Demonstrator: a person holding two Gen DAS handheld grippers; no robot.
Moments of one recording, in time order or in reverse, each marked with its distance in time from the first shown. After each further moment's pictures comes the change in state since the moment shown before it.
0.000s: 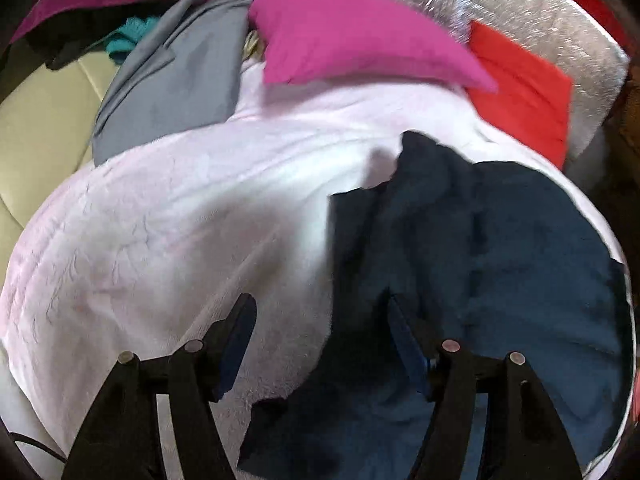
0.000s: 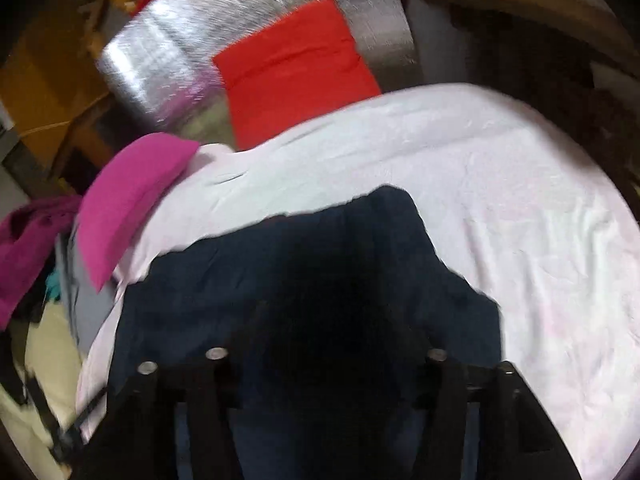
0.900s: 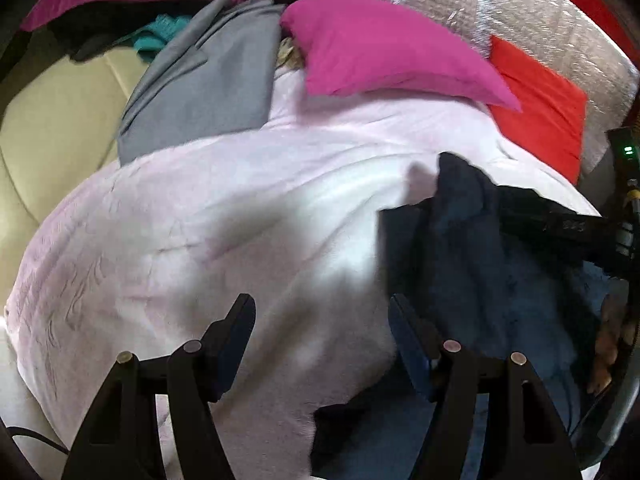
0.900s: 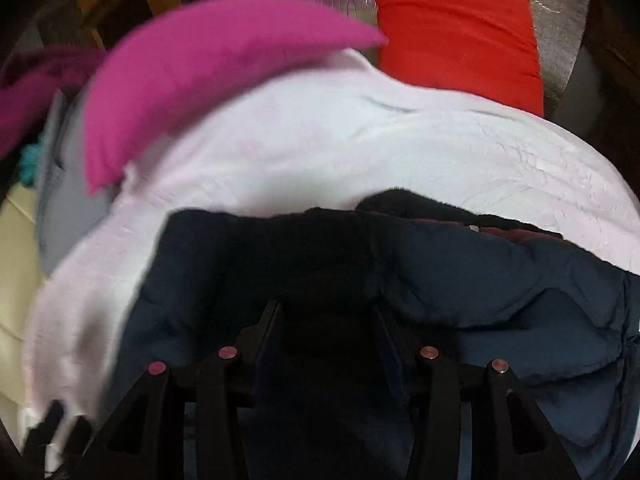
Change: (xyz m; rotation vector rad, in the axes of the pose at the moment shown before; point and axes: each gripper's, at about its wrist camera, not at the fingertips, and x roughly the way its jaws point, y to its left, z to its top) left arm -0.003 0.037 0.001 -0.045 -0.033 0.033; right arm 0.107 0.230 -0.062 -0.431 0.144 -0.048
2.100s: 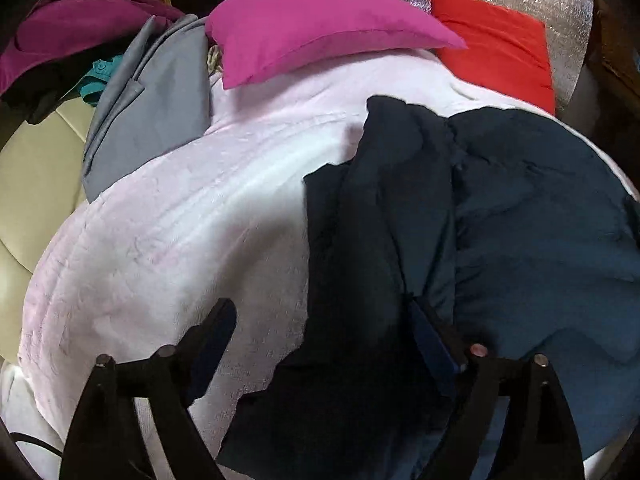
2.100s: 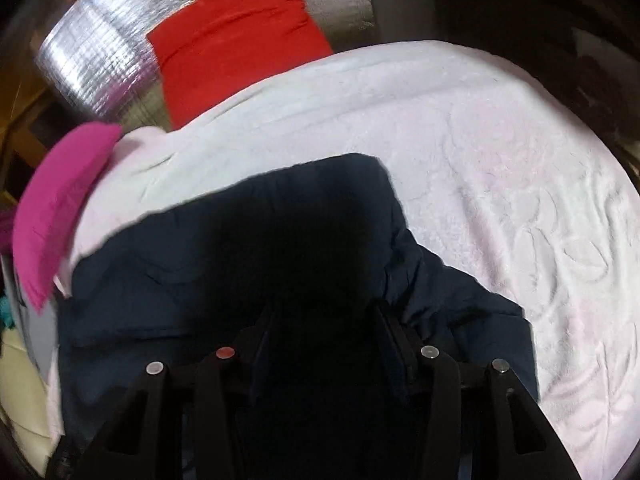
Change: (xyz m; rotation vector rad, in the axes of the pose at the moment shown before) left arm 0.012 -0.068 -0.024 0.237 0.009 0.044; right arm -0.050 -0.251 -0.091 0.449 -0.083 -0.074
